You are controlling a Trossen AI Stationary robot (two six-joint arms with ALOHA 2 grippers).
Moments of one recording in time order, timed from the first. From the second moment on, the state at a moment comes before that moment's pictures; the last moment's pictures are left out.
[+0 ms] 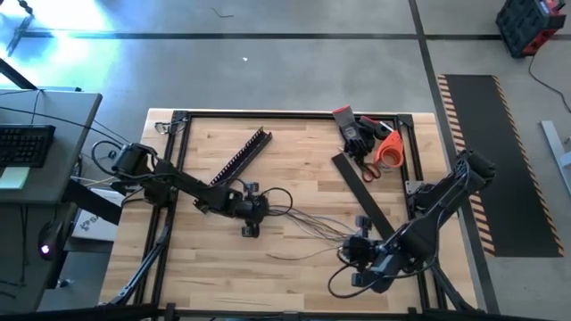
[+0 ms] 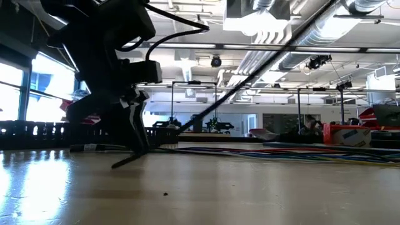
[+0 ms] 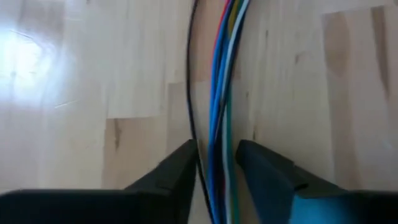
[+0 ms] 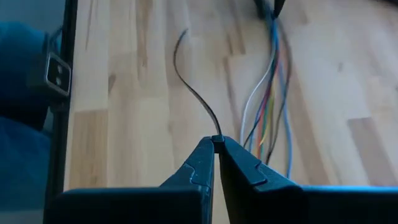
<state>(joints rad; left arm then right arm) -0.23 1.74 0.77 -0.20 -0.30 -0.12 0.78 1.57 1.30 -0.86 0.52 0.76</state>
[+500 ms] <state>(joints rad) -0.19 1.68 0.90 -0.32 -0.26 -0.17 0.75 1.73 1.48 -0.95 0.46 0.79</state>
